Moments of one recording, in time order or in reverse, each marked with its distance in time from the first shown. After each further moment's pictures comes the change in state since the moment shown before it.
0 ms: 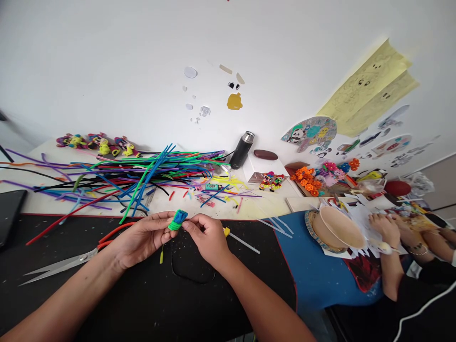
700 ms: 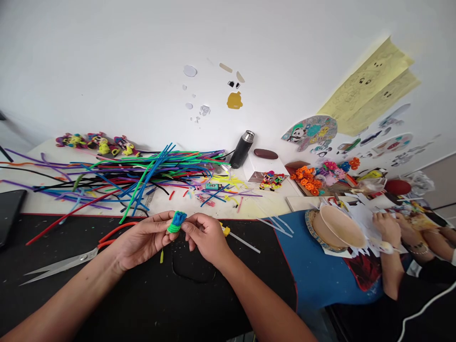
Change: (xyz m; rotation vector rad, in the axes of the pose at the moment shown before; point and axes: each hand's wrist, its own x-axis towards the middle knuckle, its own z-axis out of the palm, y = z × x) left_hand -0.001 -0.004 -0.001 -0.006 -0.133 0.011; right_hand 0.002 -0.004 0.001 0.301 -0.164 0.065
